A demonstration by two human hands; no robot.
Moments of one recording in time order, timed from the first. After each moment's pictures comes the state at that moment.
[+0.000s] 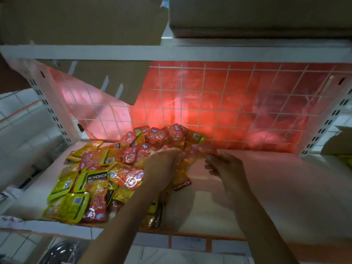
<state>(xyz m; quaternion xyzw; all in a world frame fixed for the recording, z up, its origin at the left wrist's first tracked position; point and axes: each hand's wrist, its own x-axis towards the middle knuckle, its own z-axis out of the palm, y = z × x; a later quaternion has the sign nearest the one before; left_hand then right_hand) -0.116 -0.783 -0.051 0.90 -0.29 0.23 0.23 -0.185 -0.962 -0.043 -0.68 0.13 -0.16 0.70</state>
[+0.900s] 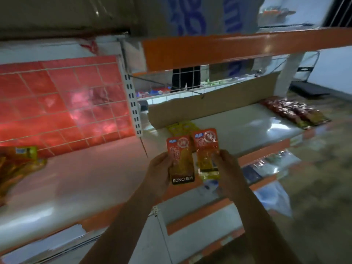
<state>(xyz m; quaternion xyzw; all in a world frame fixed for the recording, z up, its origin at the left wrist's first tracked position) -0.387 -1.206 -0.035 0.54 -0.09 -0.36 0.76 -0.499 -1.327 -0.041 -0.64 0.29 -0.32 0.63</state>
